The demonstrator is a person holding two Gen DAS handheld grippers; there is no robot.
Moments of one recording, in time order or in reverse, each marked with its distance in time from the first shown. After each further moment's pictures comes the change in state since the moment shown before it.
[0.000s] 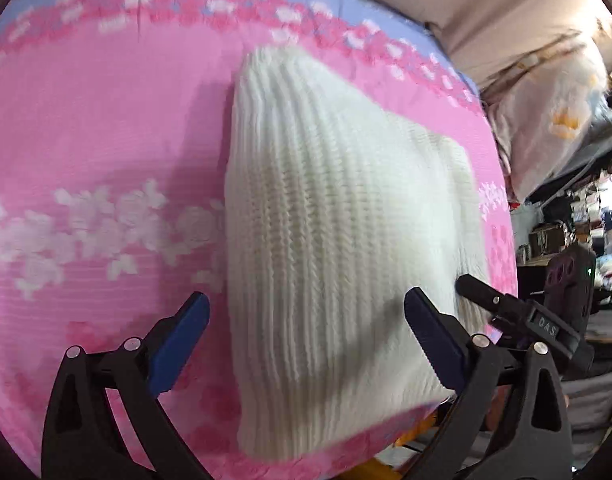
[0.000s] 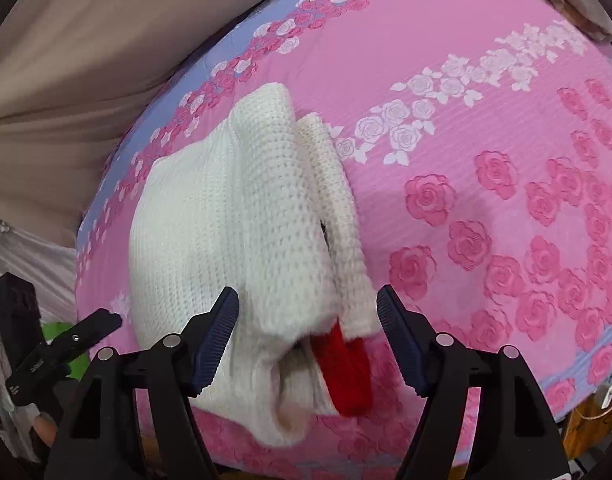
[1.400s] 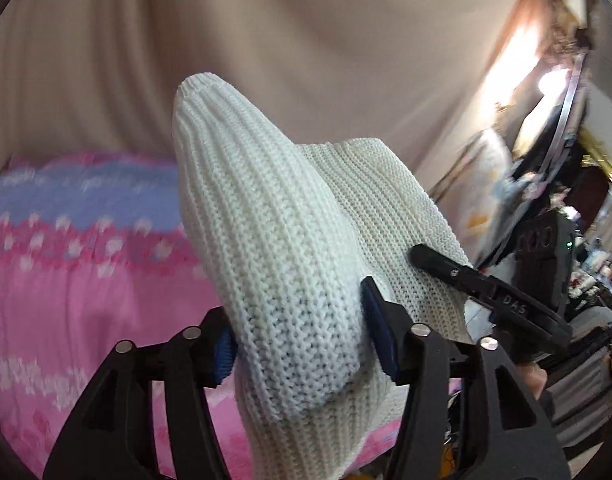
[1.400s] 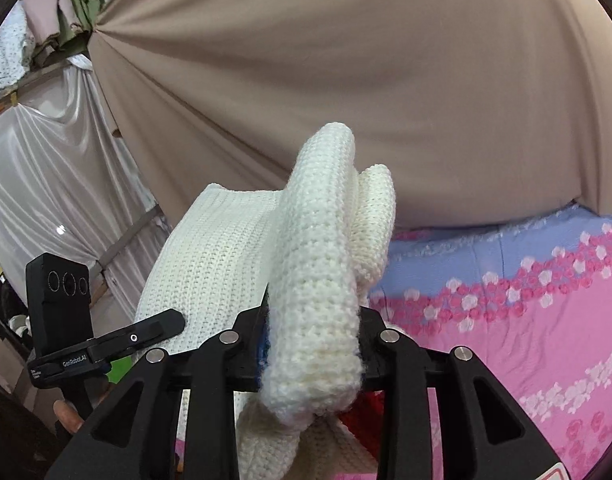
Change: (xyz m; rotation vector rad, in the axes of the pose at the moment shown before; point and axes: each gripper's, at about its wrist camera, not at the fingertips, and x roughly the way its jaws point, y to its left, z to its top) left arm -0.284 0.063 0.015 0.174 -0.478 -0.073; right arm -0.164 0.261 0.046 -0.530 -0.405 0.317
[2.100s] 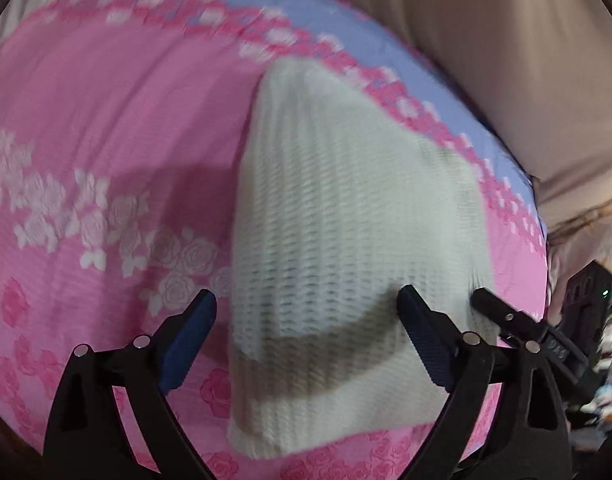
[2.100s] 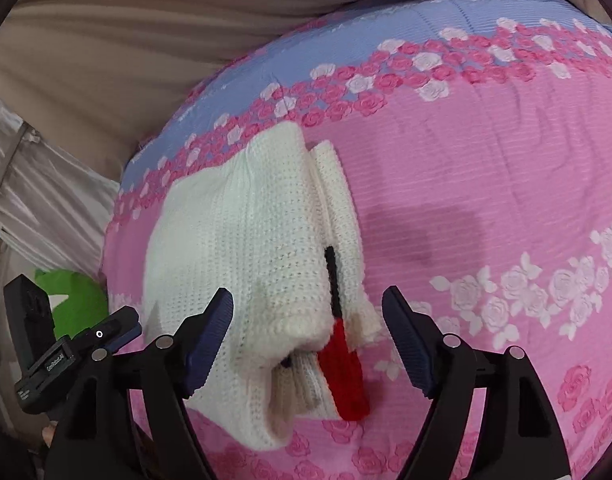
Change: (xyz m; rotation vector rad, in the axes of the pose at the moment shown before) left arm 0.125 0.166 -0.129 -0.495 0.233 0.275; right arm 0.179 -0.146 -0.171 0.210 0.494 -0.200
